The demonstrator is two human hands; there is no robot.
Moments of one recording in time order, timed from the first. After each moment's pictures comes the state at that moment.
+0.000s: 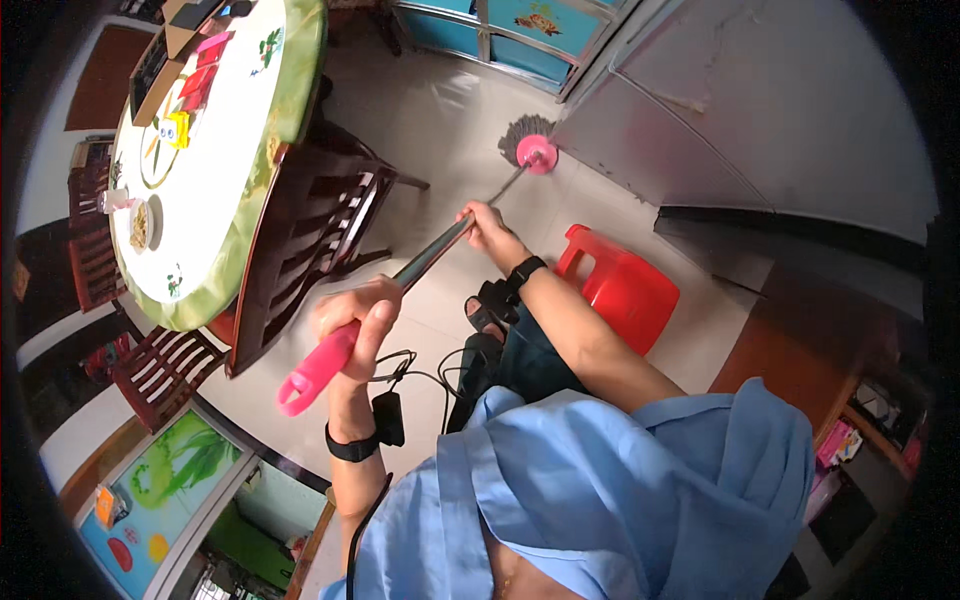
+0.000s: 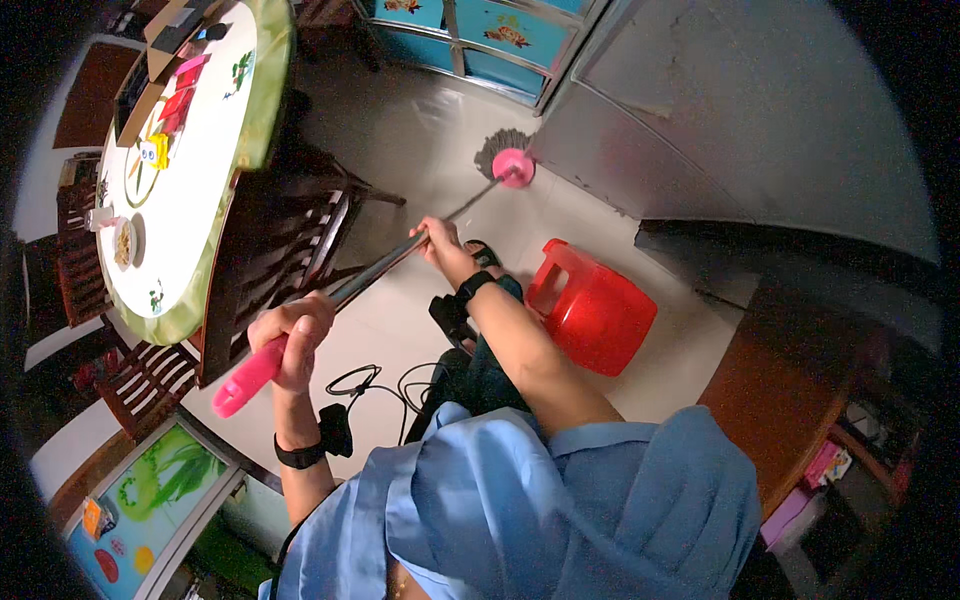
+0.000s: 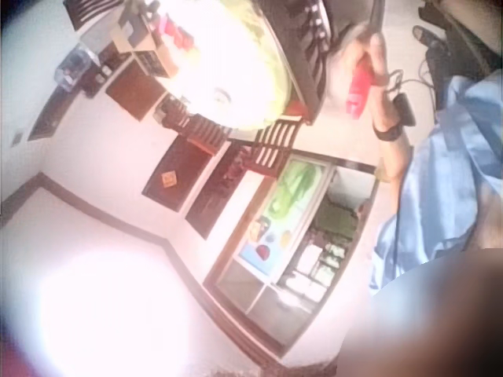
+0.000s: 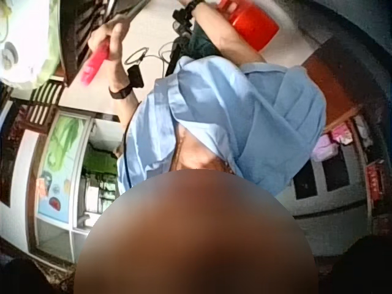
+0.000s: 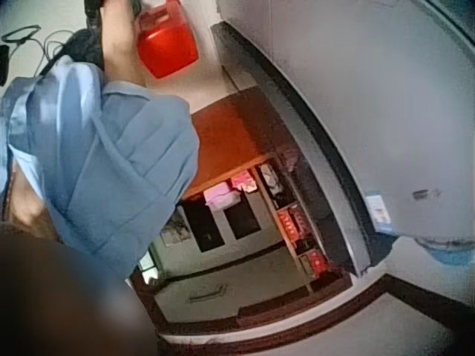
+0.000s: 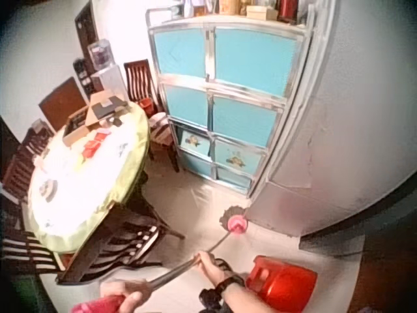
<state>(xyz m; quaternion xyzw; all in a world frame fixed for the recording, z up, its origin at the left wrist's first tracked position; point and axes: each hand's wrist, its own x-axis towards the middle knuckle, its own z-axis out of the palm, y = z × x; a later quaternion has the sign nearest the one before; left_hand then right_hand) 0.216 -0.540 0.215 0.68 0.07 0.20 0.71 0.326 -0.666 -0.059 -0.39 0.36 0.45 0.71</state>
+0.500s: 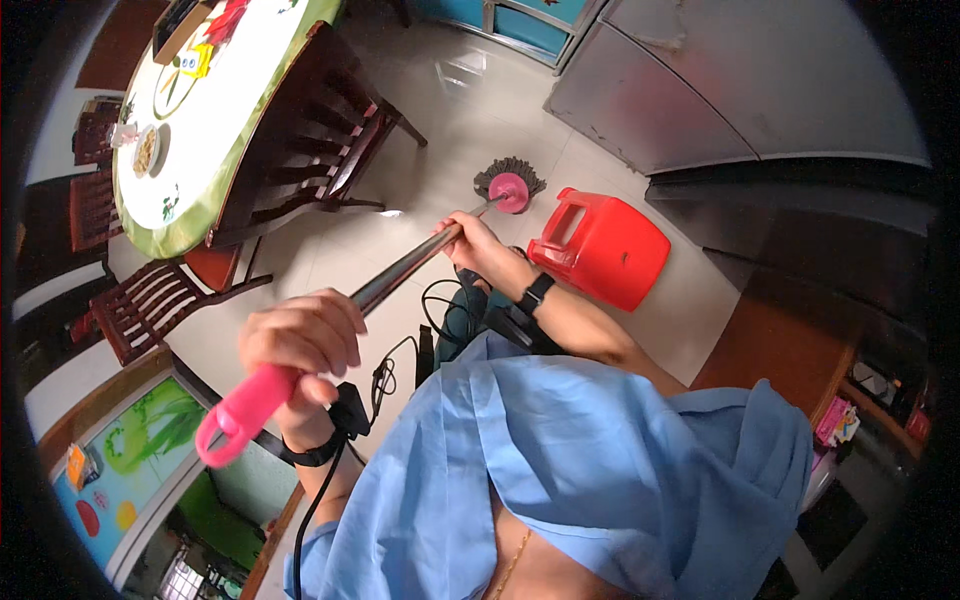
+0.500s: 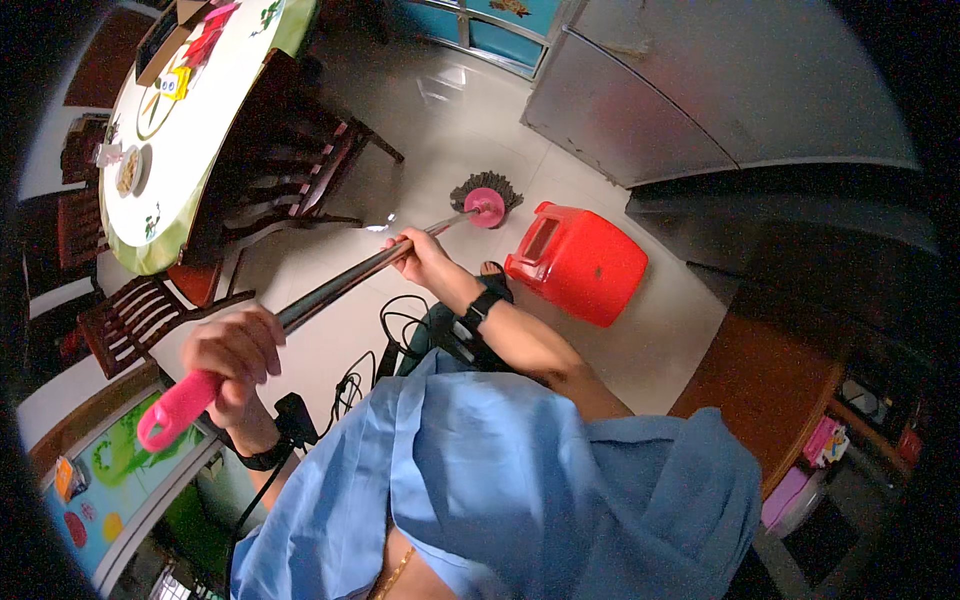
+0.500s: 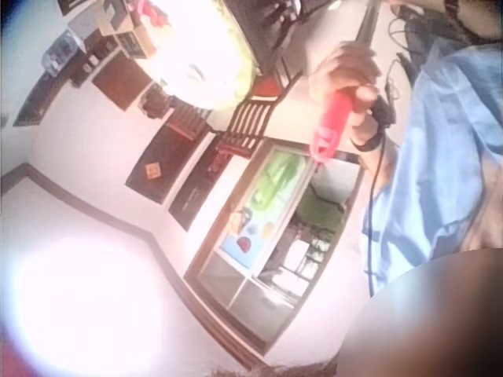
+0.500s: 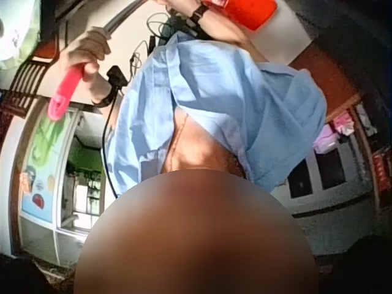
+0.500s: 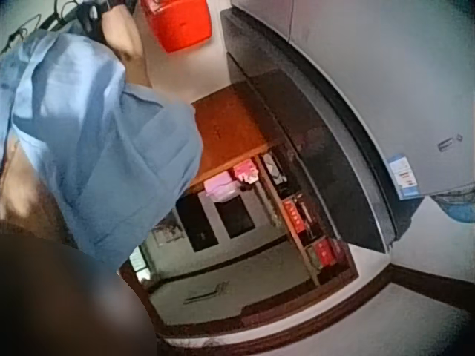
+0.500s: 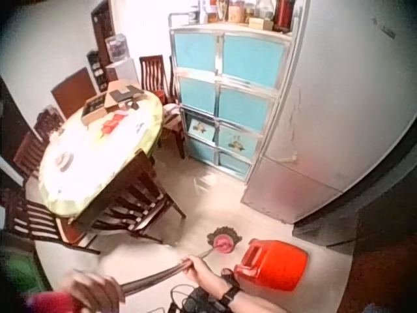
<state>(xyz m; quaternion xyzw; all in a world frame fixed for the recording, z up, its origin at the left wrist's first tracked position) 0.024 -0.644 0.320 0.63 -0.03 0.23 0.74 0.112 -0.776 0.047 -0.25 0.41 0.50 0.72</state>
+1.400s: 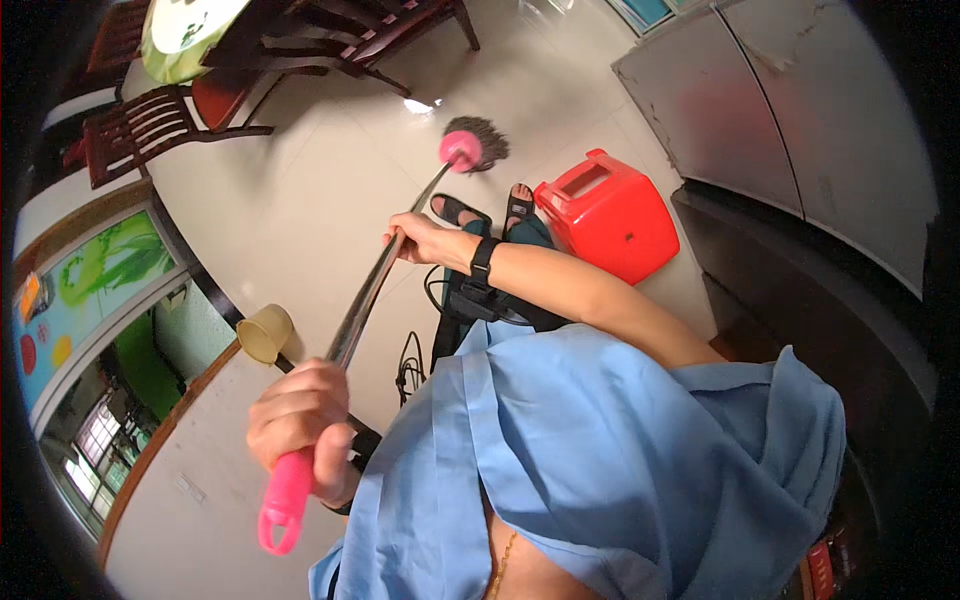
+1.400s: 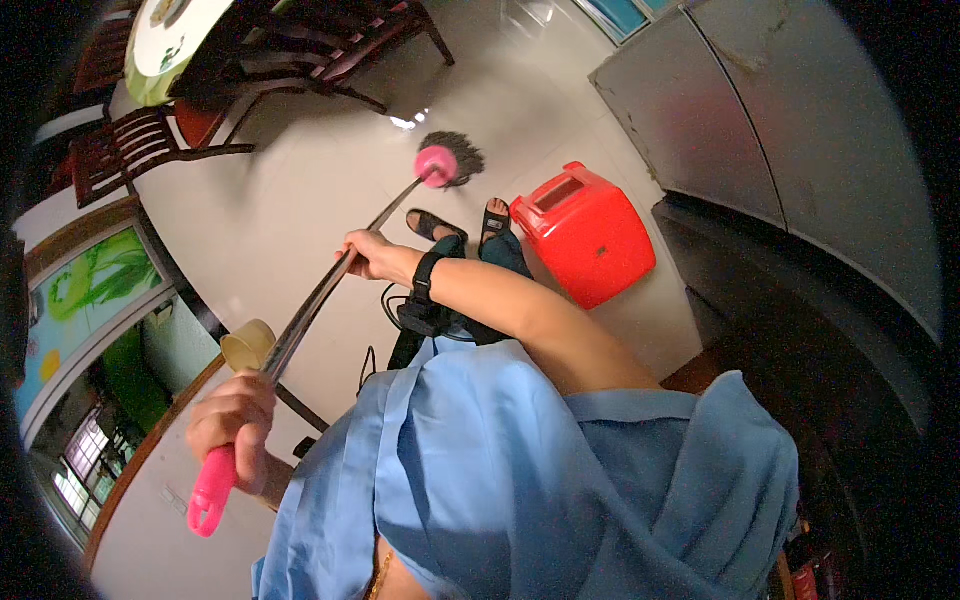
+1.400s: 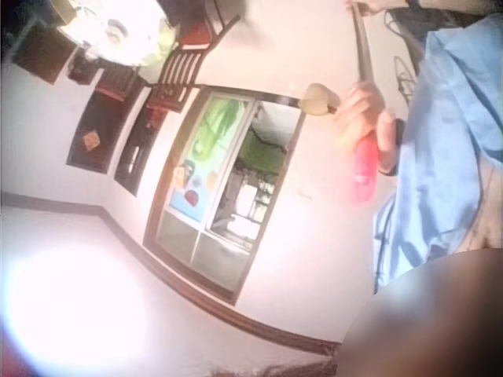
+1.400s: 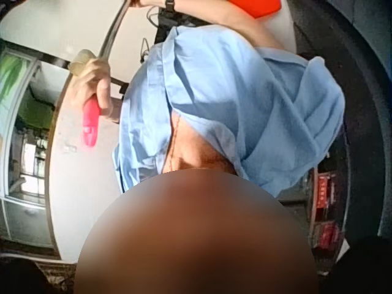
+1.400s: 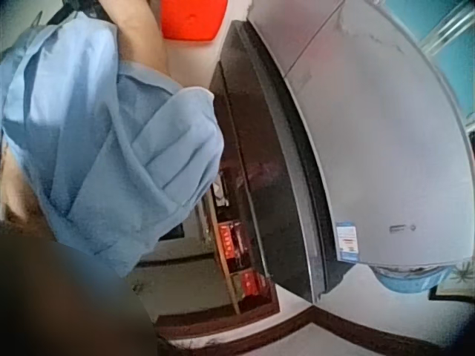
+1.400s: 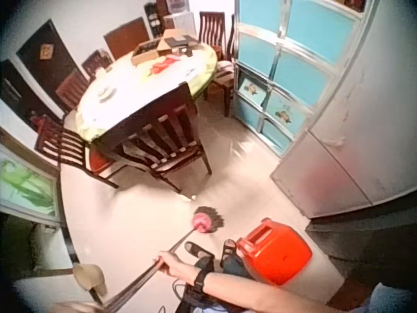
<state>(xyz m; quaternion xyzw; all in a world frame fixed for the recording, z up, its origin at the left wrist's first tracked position) -0.093 -0.749 0.326 0.71 0.25 0.31 0.58 -0.048 -0.775 0.005 -0.33 0.34 0.77 0.42</state>
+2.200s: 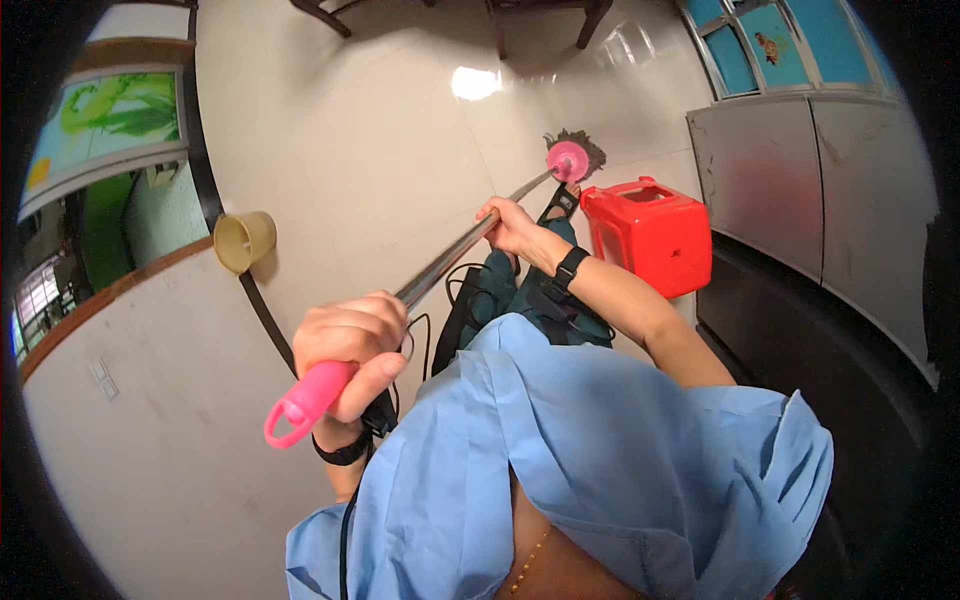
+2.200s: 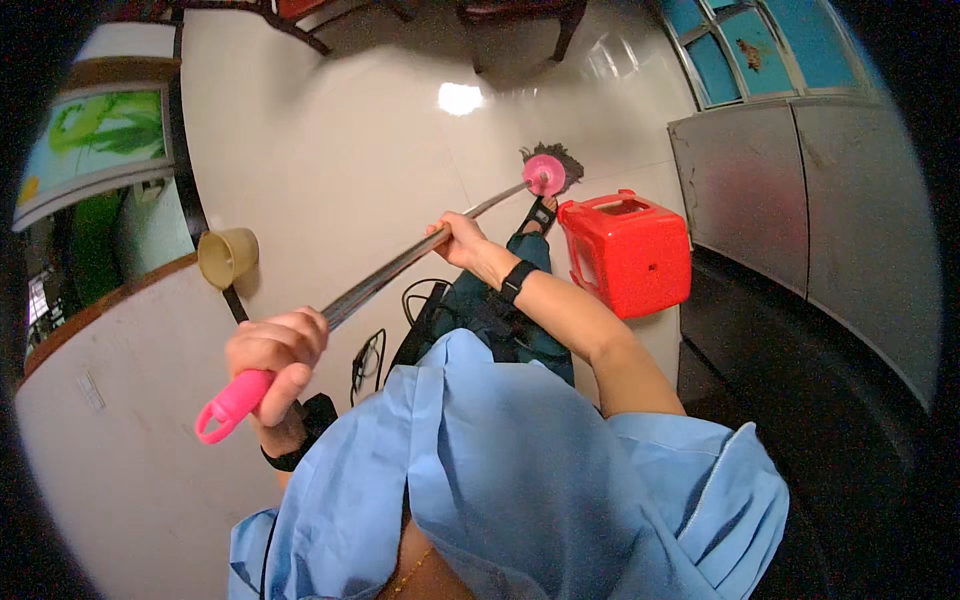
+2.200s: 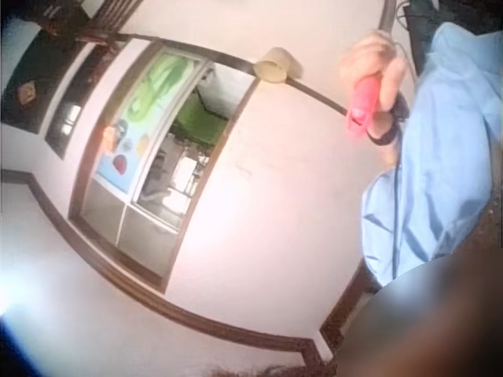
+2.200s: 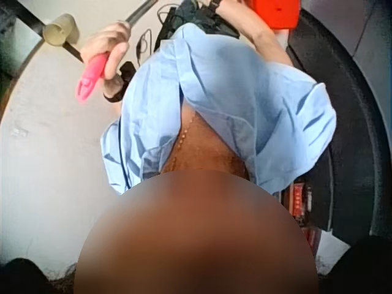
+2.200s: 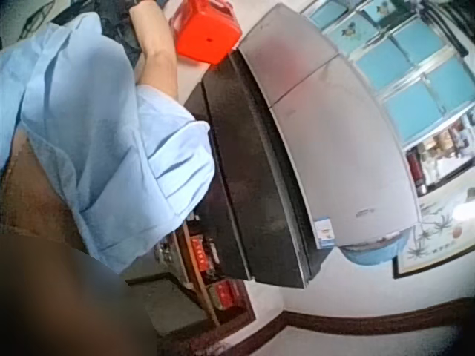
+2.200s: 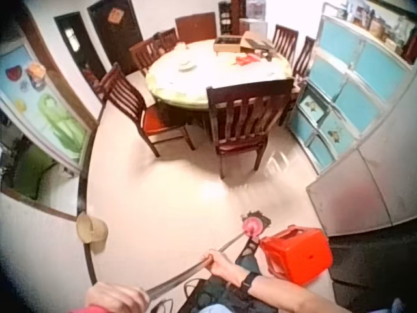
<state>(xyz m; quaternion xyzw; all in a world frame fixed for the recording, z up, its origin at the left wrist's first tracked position) -0.475 -0.816 0.339 0.60 0.29 0.38 0.65 -0.329 -0.877 0.028 -0.39 0.29 0.78 0.40</state>
